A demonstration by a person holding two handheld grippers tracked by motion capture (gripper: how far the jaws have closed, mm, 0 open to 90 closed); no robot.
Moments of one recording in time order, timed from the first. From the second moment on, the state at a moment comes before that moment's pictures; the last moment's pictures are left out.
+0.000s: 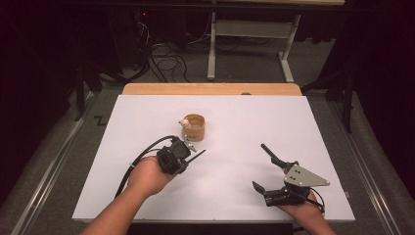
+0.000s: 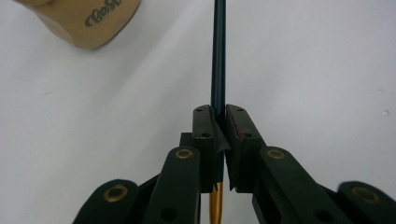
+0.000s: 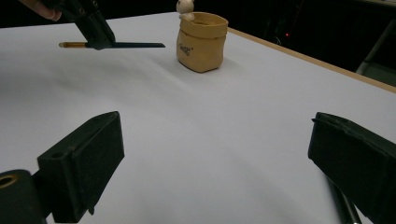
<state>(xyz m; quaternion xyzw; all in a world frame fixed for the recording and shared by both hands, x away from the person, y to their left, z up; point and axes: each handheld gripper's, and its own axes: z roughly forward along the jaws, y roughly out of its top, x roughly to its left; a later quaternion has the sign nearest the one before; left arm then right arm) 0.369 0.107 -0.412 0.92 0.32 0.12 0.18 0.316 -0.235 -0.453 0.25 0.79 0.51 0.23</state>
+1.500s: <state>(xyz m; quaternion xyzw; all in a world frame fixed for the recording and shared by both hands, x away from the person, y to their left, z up) 0.370 0.067 -0.398 0.95 0.28 0.04 0.15 0.319 -0.195 -0.446 0.12 0.83 0.43 0.33</state>
